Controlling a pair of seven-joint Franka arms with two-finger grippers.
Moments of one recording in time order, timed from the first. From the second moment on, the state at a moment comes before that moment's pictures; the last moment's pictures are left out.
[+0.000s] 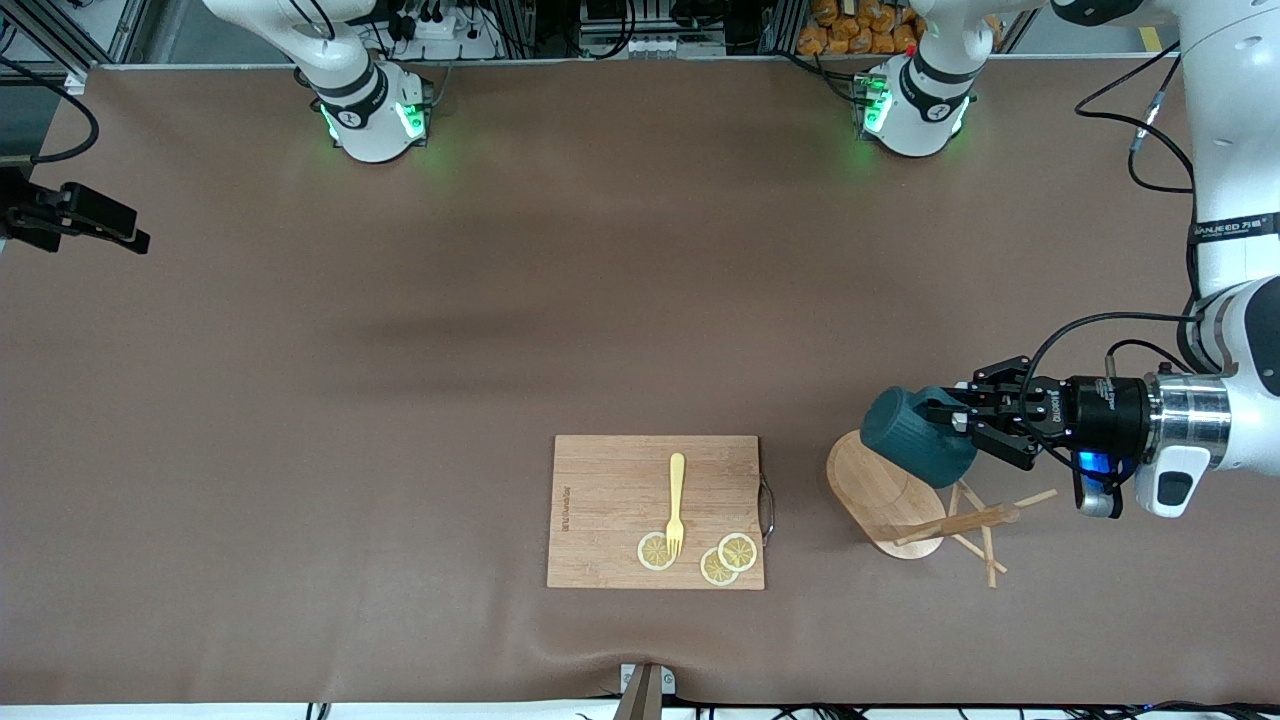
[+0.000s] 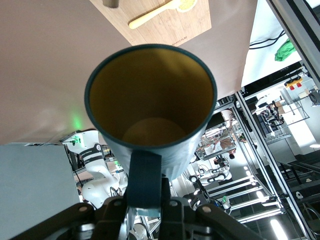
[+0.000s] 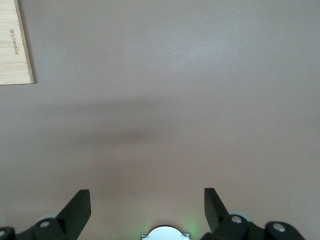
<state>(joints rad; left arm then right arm) 0.13 0.62 -0.09 -1.23 -1.10 1.46 -0.82 0.05 0.06 -0.09 -1.41 0.03 1.35 0.01</state>
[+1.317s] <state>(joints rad) 0.16 0.69 -0.08 -1.23 -1.16 1.42 -0.79 0.04 0.06 -0.09 -1.41 0.03 1.36 0.01</state>
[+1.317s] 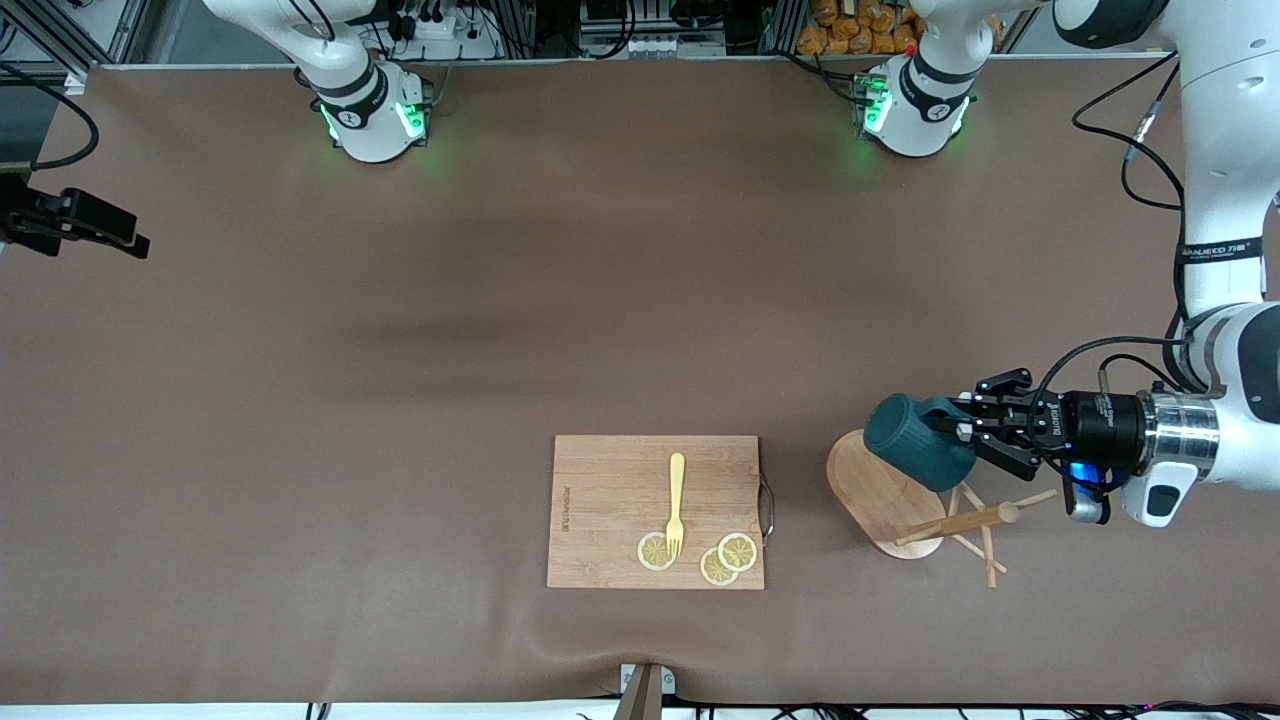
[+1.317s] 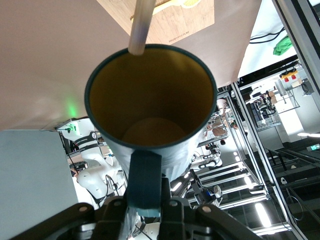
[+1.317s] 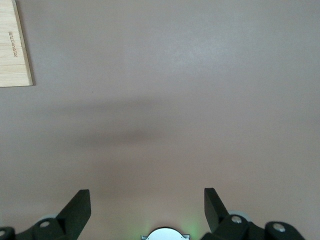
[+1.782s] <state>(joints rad) 0.20 0.73 -0.08 -1.23 -1.16 1.42 -0.75 0.05 0.06 -0.09 -1.41 0.03 1.37 0.01</state>
